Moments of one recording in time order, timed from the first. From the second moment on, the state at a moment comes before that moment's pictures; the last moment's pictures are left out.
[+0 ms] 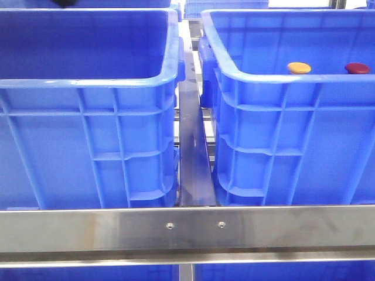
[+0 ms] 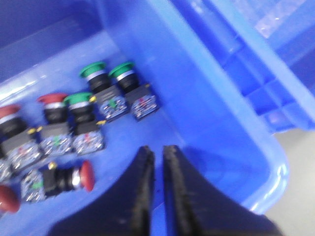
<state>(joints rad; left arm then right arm) -0.53 1.24 -1.16 -0.07 0.77 0.07 -0.18 0.46 -0.39 0.91 0.44 -1.07</state>
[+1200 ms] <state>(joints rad) -0.46 0.44 -0.46 0.29 0.45 -0.37 -0.18 0.46 -0.39 0.91 0.44 -1.07</state>
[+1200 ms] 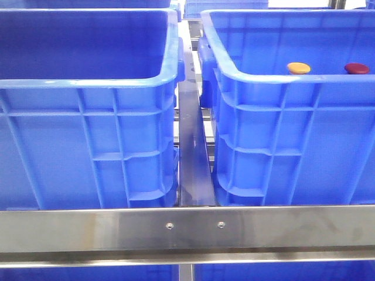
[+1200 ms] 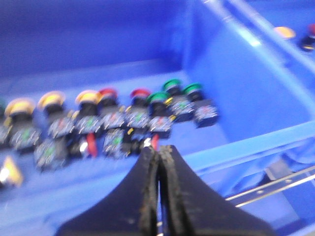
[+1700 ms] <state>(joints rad) -0.18 0.29 -0.30 0.41 0.31 -0.40 -0.18 0.46 -0.39 0.91 0.44 -1.07</state>
